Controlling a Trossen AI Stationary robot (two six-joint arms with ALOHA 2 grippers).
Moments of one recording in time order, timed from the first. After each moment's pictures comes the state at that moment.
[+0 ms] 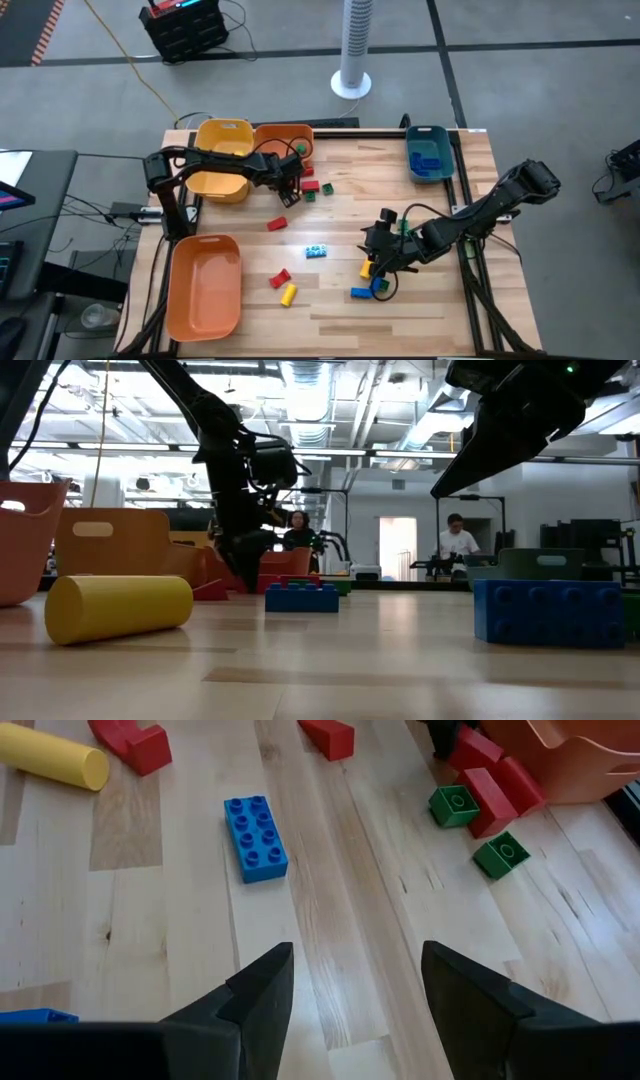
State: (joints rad) left arm 0.39 1.80 1.08 -0.49 -0.27 -0.14; right arm 0.44 1.43 0.83 -0.30 0.62 0.39
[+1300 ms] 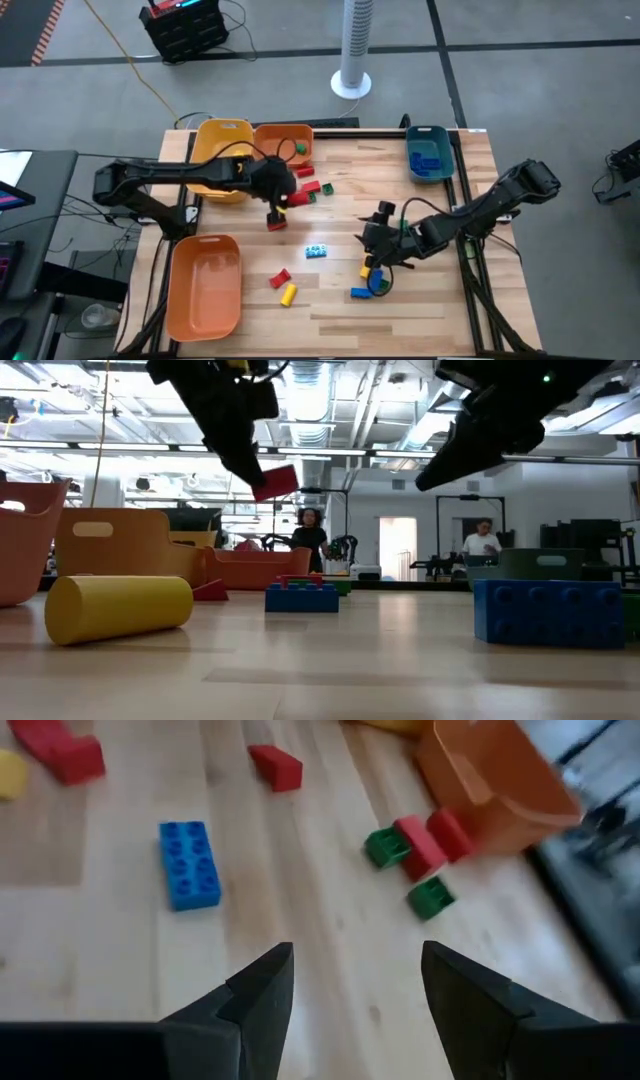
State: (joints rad) left arm 0.19 1.39 1.08 -0.55 0.02 0.09; right arm 0.40 1.43 0.83 -0.24 0.73 0.21
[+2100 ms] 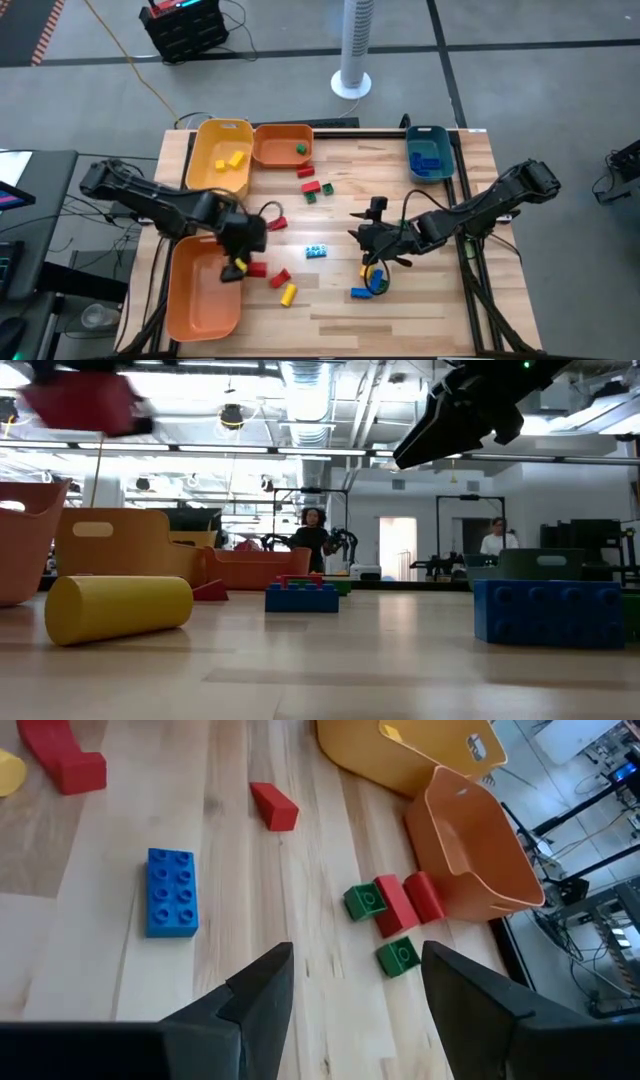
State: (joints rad) left arm -0.27 1.27 1.07 -0.91 0.34 -0.40; right arm 0.37 1.43 0.88 -0.18 0.73 -0.06
